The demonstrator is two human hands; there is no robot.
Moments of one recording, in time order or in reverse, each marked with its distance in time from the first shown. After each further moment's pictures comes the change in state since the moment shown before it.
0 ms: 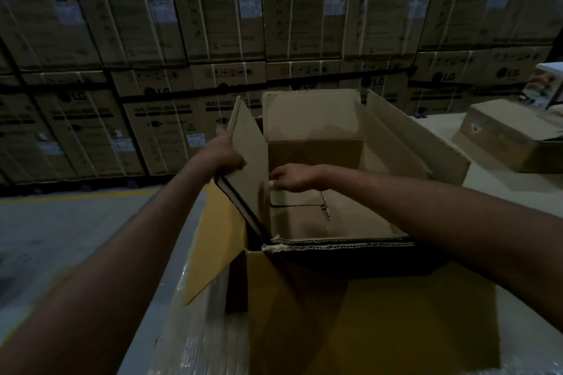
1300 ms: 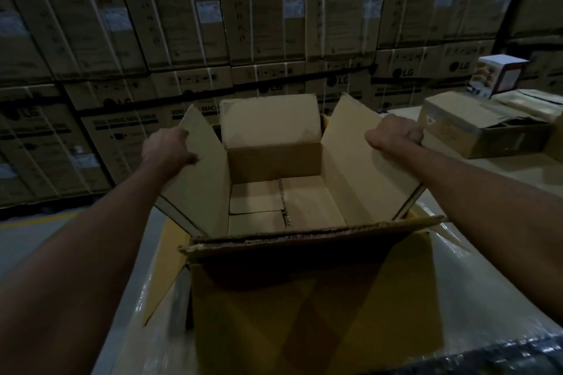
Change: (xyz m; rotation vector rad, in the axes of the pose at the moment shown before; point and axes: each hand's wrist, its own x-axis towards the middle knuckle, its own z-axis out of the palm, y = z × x) left_hand 0.052 0.006 0.012 0.593 0.293 0.179; right_hand -0.119 0.190 -0.138 -0.224 0.917 0.748
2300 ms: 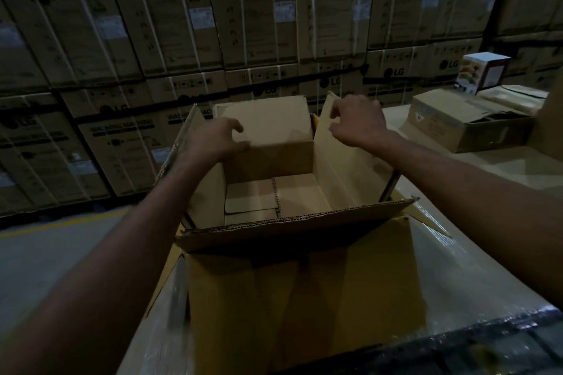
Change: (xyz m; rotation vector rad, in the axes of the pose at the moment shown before) left_hand -0.061 0.098 -0.052 -0.232 -0.047 0.281; right_hand -0.061 -0.020 -0.040 0.011 0.205 -0.542
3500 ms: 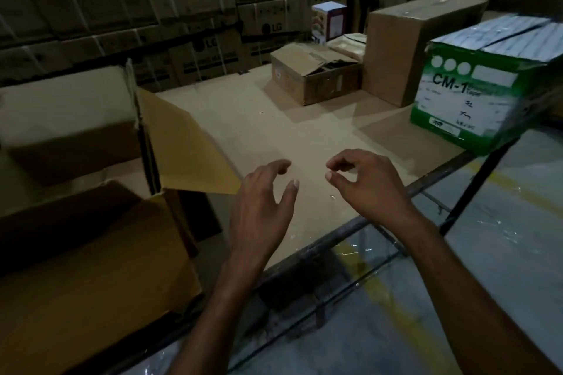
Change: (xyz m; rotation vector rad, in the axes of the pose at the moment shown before) left_hand -0.182 0.473 0.192 -0.659 0.115 0.301; right_hand -0.308 0.385 -0.059 0.494 0.025 0.325
